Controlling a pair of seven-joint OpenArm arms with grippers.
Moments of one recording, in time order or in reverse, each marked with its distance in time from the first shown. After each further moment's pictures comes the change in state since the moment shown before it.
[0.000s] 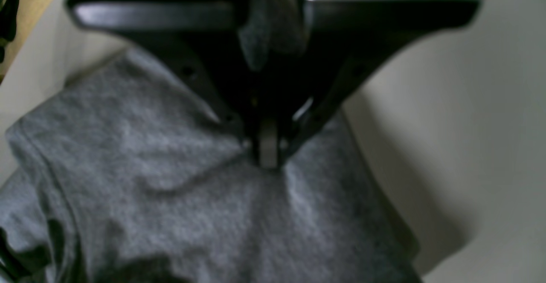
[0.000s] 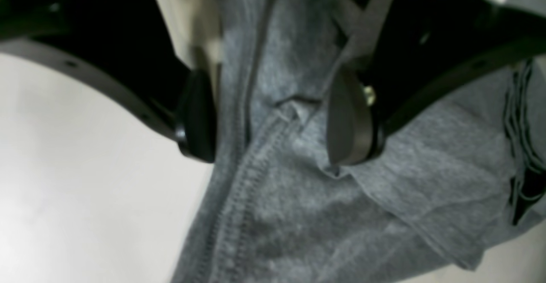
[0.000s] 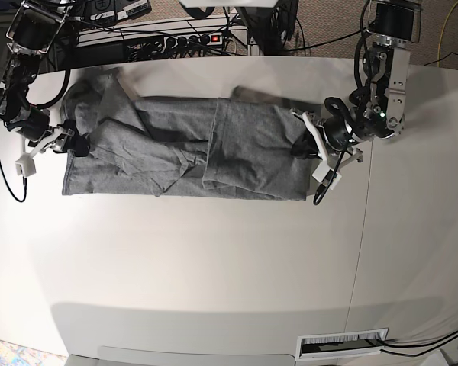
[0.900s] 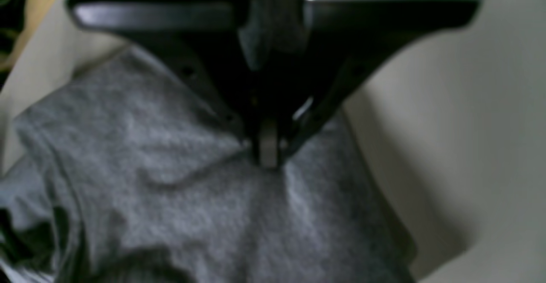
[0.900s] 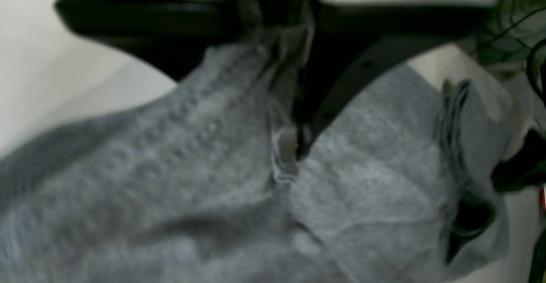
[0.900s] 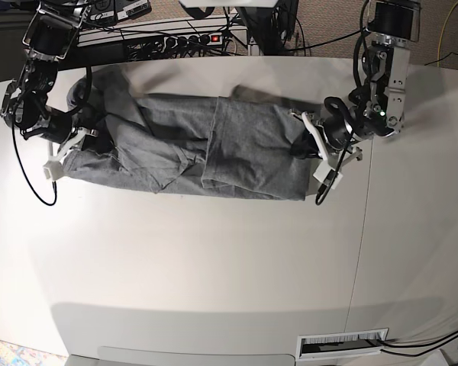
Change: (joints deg) left arm 0.4 1.1 -0.3 -0.2 -1.7 0.1 -0.4; right arm 2.8 -5.5 -3.0 5.1 6.7 -0.8 -13.2
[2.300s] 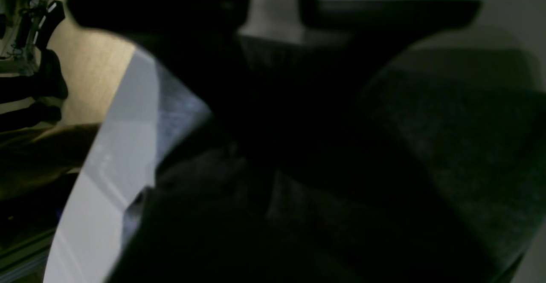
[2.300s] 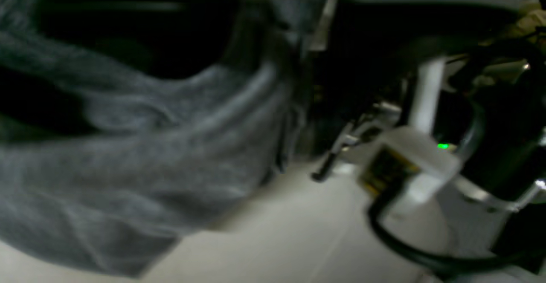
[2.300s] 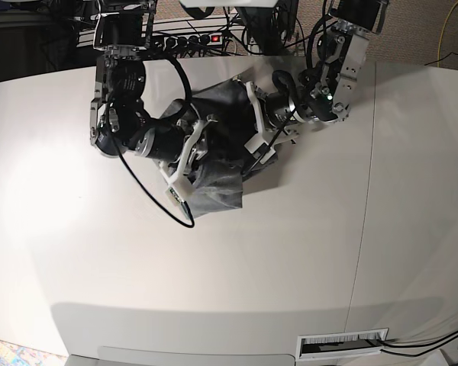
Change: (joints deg) left arm 1.2 7.5 11.5 0.8 4.9 -3.7 -0.3; right arm 0.3 -18.7 -25.5 21.6 -2.4 1.6 2.9
